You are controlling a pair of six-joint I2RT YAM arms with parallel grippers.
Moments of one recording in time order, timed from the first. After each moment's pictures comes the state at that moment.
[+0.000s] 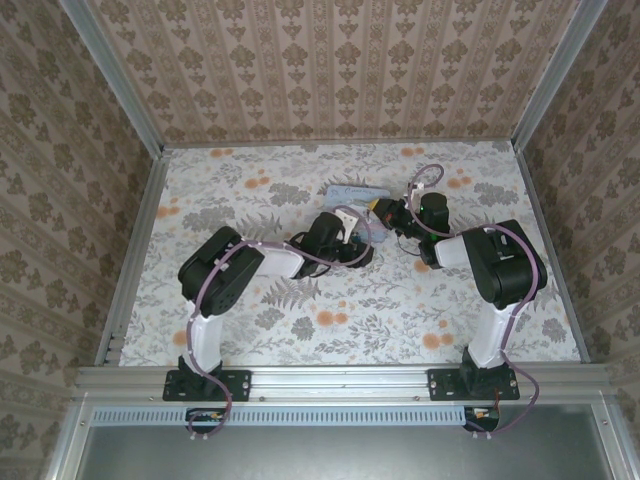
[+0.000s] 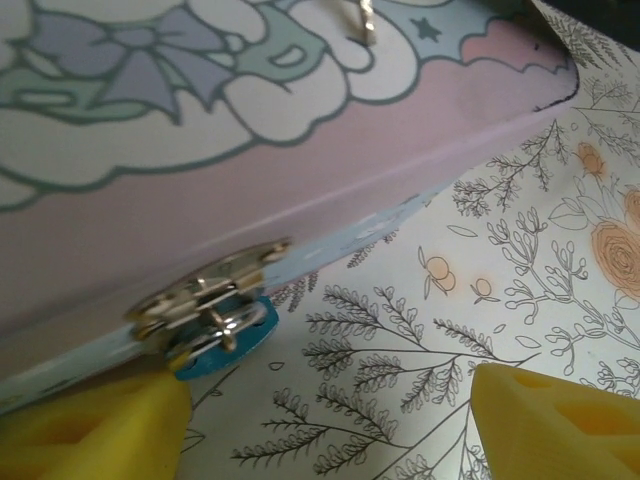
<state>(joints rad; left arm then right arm) -0.81 2.00 1.02 0.35 0.20 -0.32 0.19 1.88 0.76 0.89 -0.58 1.08</state>
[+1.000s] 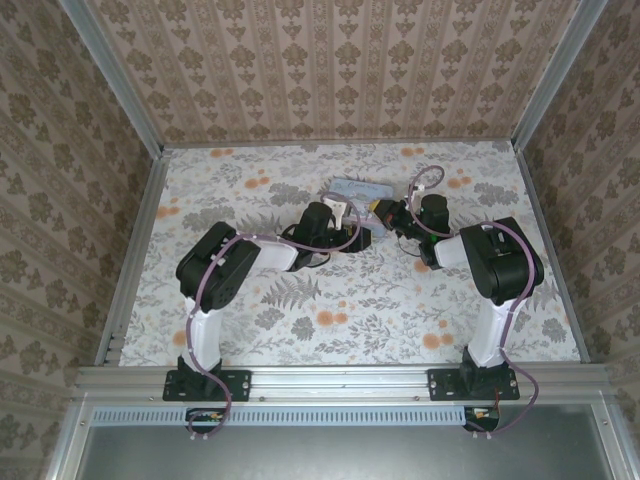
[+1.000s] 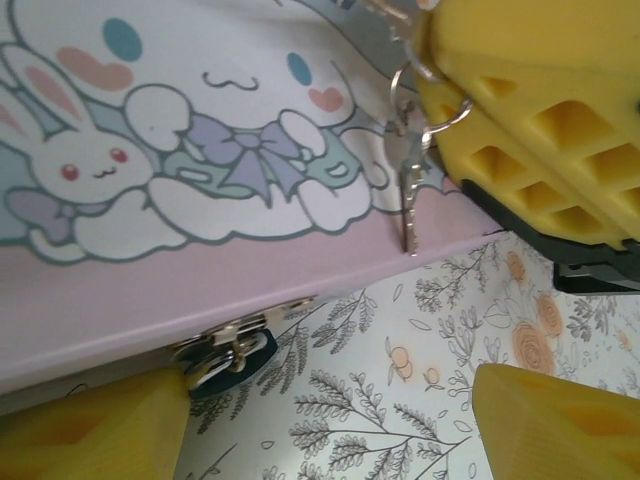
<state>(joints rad) -0.74 2.02 1.05 0.45 0.32 -0.52 0.18 1.91 0.76 0.92 -0.58 1.10</state>
